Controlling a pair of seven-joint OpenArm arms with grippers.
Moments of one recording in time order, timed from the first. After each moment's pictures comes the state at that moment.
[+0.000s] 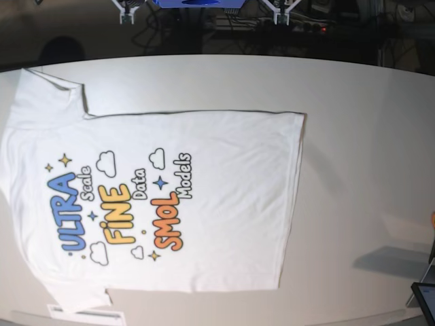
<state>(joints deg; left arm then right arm) 29.1 -2.5 -7.5 42.5 5.7 -0.2 -1.7 -24.3 -2.1 7.2 35.1 -2.1 1.1 -4.8</state>
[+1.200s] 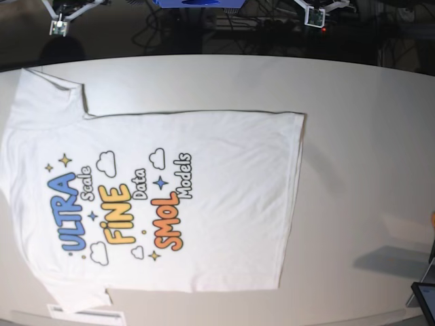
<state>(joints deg) 61.2 -6.7 -7.6 105.5 5.6 -0.2 -0.6 -51.2 -3.3 20.5 99.1 -1.9 1.1 -21.8</state>
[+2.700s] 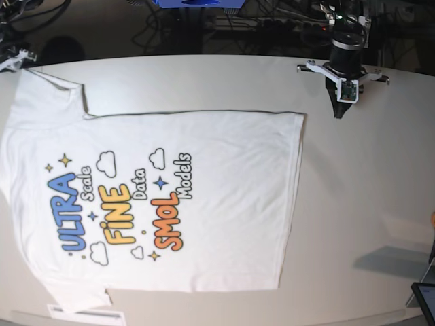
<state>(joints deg) 39.8 -7.8 -17.6 113.1 5.7 -7.8 8.9 -15.5 -4.0 66.6 112.7 8.1 41.2 -68.1</state>
